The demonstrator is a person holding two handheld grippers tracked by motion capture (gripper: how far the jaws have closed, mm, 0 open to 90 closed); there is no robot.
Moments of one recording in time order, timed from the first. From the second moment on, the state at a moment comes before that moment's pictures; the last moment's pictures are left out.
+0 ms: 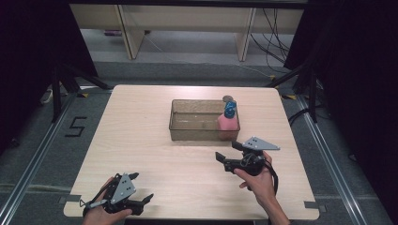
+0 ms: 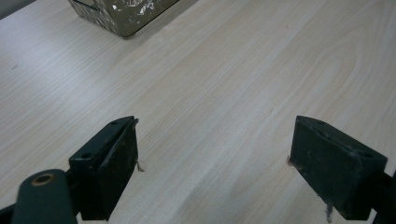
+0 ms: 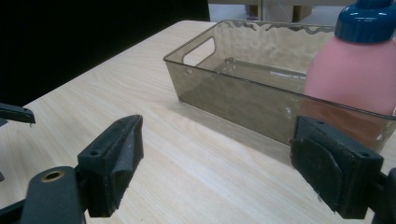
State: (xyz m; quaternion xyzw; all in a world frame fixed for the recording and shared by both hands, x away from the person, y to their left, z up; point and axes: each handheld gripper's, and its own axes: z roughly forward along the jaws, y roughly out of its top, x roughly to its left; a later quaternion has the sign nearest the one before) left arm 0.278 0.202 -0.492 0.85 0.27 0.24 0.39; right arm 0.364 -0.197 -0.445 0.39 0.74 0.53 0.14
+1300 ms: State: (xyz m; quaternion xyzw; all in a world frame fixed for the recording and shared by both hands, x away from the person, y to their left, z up) left arm 0.279 0.203 -0.492 0.85 0.27 0.24 0.39; right arm 0.329 -0.202 -0.459 0.38 0.74 0.54 0.13
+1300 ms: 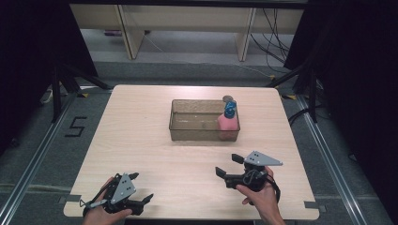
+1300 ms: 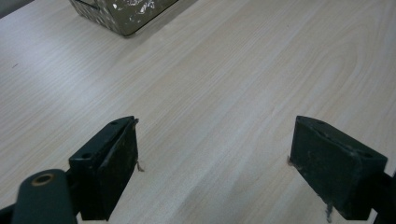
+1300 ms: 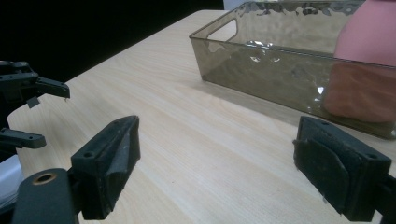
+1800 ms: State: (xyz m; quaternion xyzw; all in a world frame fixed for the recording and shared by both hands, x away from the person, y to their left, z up) left arm 0.279 0.202 -0.493 0.85 0.27 0.24 0.39; right arm 0.315 -0.201 -0.465 0.38 0.75 0.54 0.11
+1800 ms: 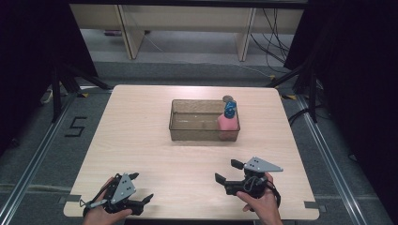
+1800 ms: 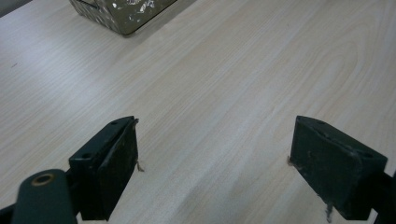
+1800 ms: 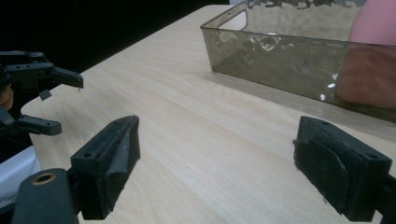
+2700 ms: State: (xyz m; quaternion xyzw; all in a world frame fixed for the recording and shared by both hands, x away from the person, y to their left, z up) left arm 0.279 0.203 -0.493 0.85 0.27 0.23 0.39; right arm 0.292 -0.213 -0.476 0.38 0.75 0.52 0.12
